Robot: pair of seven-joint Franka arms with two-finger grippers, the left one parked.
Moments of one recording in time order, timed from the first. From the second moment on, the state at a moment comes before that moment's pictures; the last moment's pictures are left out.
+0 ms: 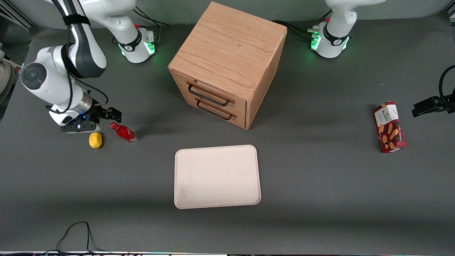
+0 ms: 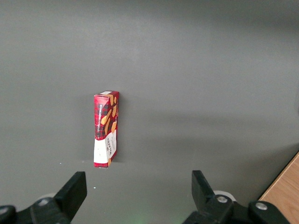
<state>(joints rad) 0.20 -0.01 -0.15 -2.29 0.00 2.25 0.04</state>
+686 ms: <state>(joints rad) 0.20 0.08 -0.15 -2.30 0.00 2.35 0.04</state>
